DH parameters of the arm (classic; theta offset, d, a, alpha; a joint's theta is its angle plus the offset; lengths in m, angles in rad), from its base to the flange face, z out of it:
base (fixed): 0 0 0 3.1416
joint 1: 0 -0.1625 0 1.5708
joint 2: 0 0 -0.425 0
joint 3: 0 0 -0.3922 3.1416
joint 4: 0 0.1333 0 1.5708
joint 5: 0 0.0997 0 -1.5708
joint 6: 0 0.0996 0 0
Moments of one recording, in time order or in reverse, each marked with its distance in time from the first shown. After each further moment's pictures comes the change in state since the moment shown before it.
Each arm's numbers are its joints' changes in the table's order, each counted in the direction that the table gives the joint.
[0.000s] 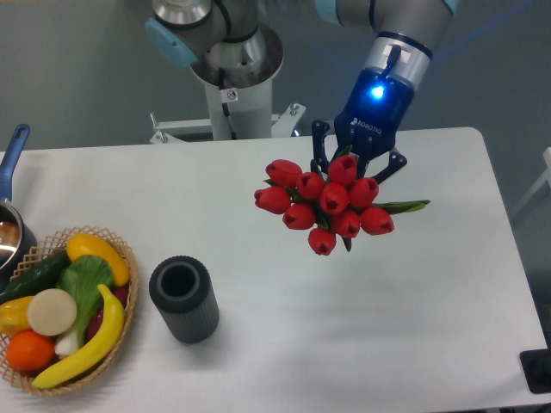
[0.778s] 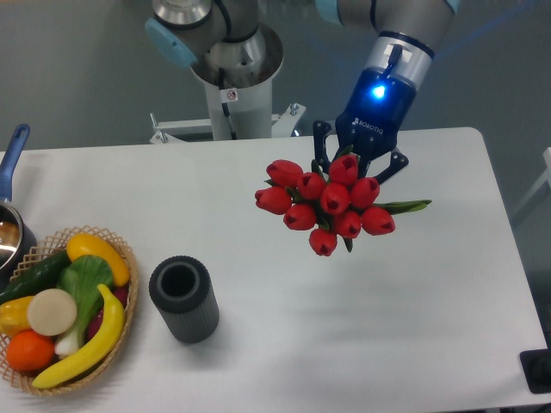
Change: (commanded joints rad) arm 0.009 0.008 -0.009 0.002 -0.003 0.002
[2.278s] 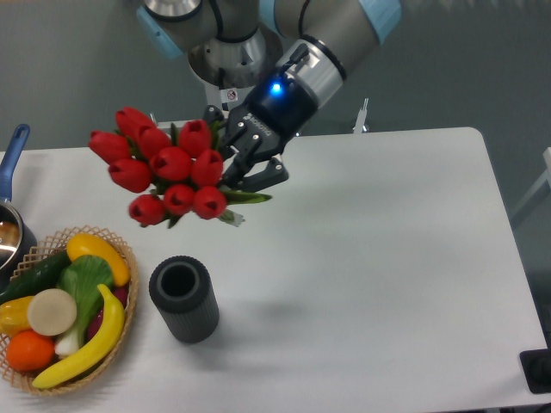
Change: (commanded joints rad) arm 0.245 0.005 -0.020 0.012 -0.242 -0.064
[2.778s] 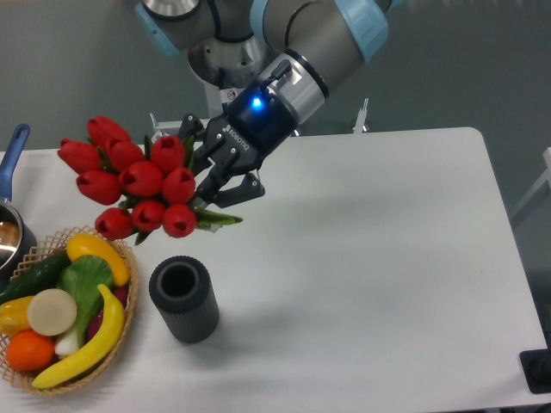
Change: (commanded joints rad) arm 0.061 0.107 -0.118 0.020 -0.002 0.004
